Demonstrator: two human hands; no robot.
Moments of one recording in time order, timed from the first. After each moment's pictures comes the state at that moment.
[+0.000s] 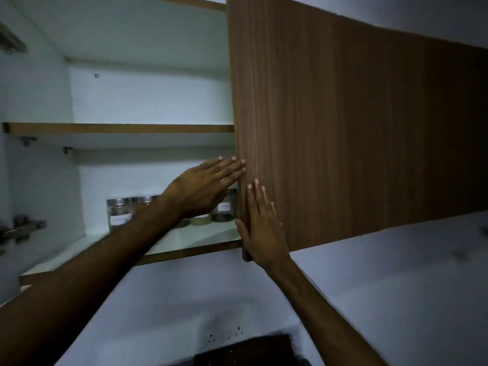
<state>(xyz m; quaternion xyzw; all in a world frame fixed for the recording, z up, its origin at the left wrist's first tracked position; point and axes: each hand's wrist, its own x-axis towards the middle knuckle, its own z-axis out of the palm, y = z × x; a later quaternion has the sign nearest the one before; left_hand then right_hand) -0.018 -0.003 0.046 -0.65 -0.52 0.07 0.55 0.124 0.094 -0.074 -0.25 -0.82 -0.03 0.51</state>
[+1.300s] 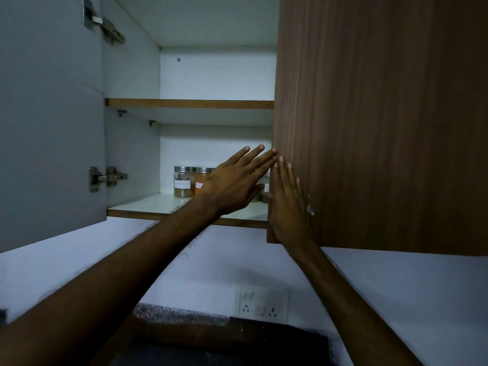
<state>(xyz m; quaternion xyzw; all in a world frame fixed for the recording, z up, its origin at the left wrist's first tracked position) 0.020 0.002 -0.002 -0.54 -0.65 0.04 0.53 0.109 0.136 -0.069 -0.15 -0.84 -0.10 0.52</state>
